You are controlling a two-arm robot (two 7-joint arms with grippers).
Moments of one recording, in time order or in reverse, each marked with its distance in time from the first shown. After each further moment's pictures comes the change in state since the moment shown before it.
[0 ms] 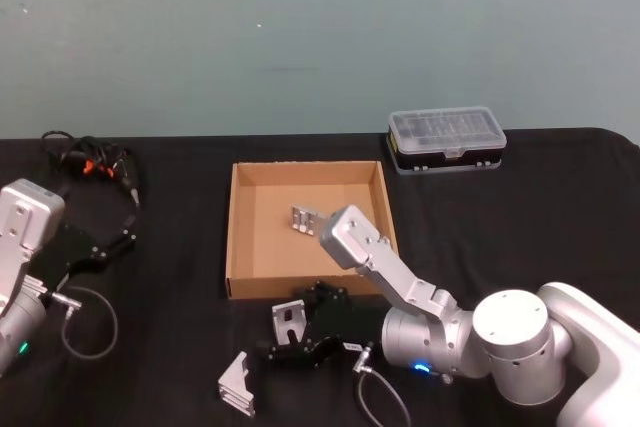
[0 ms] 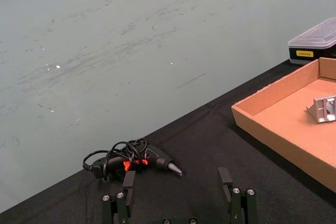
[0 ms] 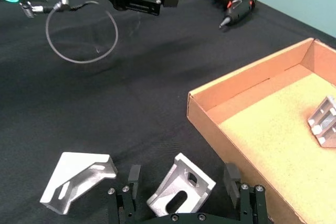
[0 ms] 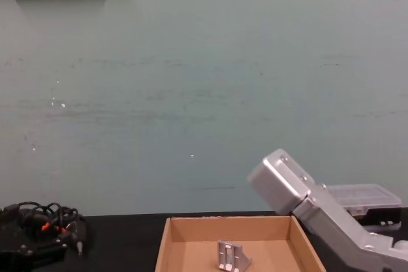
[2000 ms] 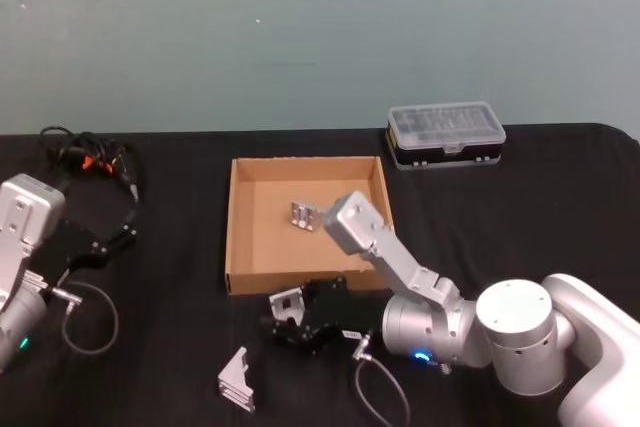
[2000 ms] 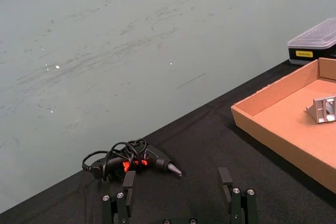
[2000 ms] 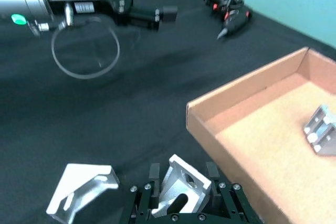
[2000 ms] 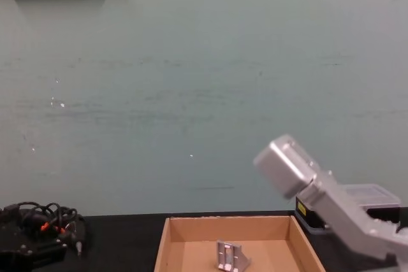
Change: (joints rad) left arm 0.000 0.000 0.000 0.000 0.000 0.000 0.000; right arm -0.006 -0.010 0.029 -0.009 0.019 -0.001 0.017
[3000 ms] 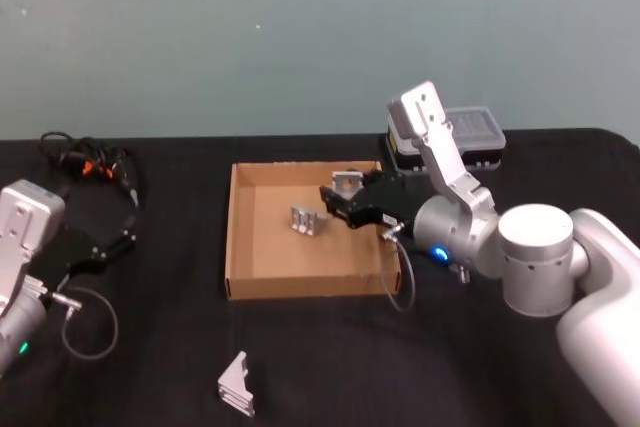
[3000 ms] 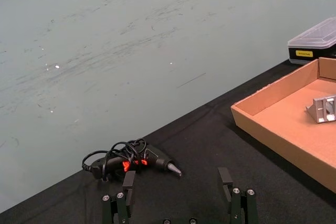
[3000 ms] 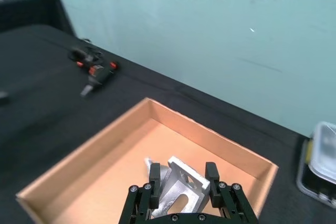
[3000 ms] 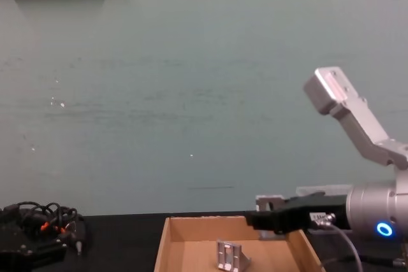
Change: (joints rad) left arm 0.000 0.000 0.000 0.000 0.000 0.000 0.000; right arm 0.126 -0.096 0.158 0.152 0.030 -0.001 -0.214
